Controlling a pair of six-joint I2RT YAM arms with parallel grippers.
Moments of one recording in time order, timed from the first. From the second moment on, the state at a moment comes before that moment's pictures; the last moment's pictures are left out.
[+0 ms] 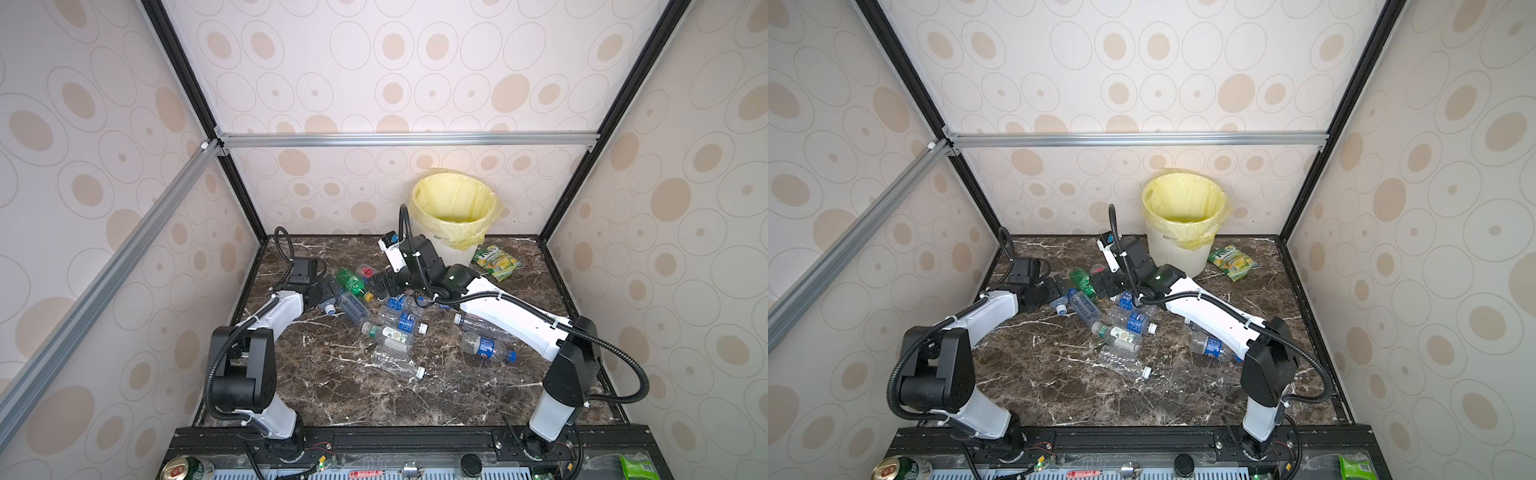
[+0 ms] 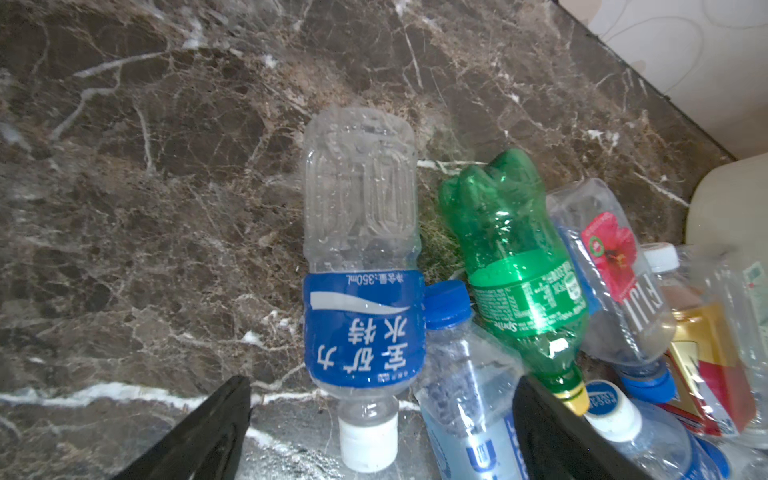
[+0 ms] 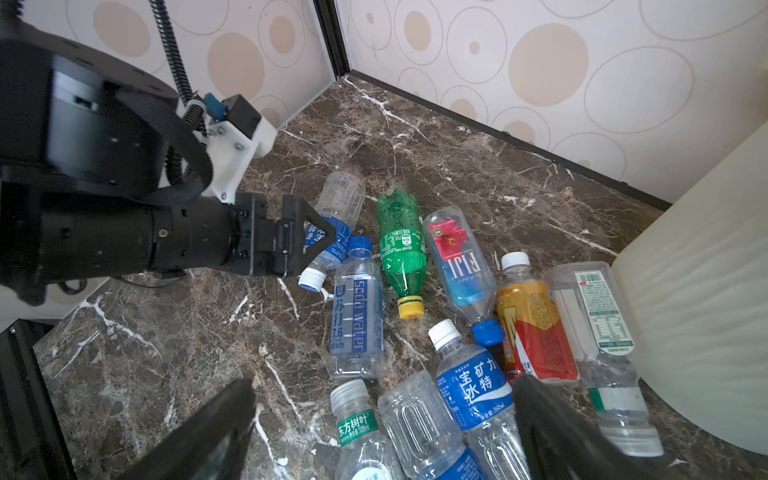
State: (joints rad) left arm -0.07 1.62 1.03 -0.33 -0.02 -0.55; right arm 0.82 1.76 1.62 -0.43 0.01 0.19
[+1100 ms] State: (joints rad) left arm -0.01 1.80 1.07 -0.22 0.09 -0.54; right arm 0.82 1.79 1.56 -0.34 -0.04 0.35
